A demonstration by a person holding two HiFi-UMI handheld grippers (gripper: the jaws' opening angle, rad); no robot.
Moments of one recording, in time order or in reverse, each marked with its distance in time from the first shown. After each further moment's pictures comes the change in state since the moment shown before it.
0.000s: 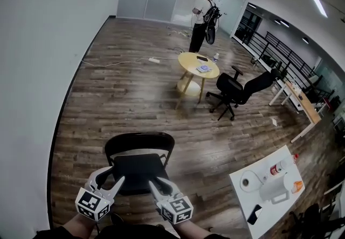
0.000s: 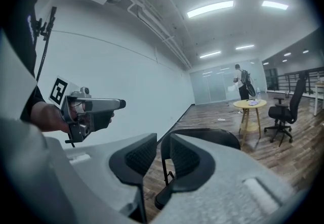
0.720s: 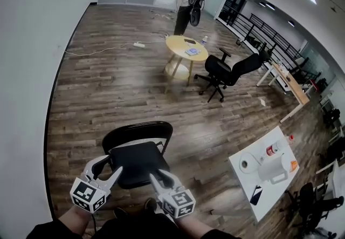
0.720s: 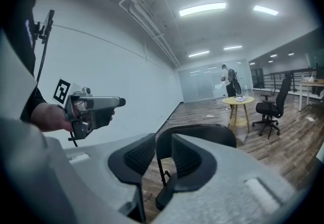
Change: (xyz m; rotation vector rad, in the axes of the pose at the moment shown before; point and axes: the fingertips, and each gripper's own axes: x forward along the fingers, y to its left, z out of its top) left arm 0.004 0.045 -0.001 -0.012 0.003 -0.141; right arm 0.018 0.012 -0.007 0.050 0.018 -0.139
